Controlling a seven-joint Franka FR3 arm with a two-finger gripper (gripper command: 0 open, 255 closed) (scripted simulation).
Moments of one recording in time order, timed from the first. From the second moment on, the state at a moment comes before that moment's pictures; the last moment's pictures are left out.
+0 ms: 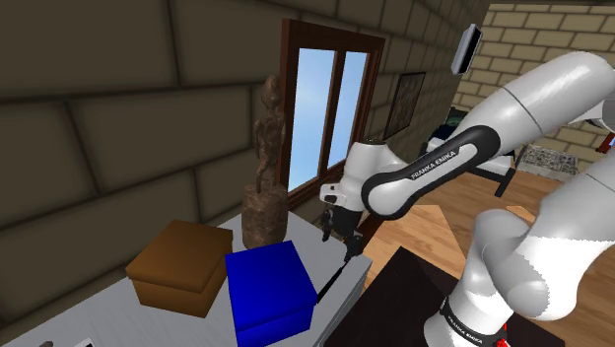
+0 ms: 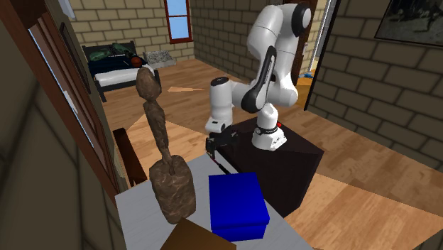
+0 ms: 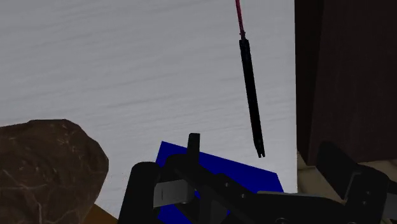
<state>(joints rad) 0.42 -0.38 -0.21 -2.85 0.07 2.52 -1.23</state>
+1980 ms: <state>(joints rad) 0.66 0.04 -0.29 -2.84 0.52 2.87 -1.81</state>
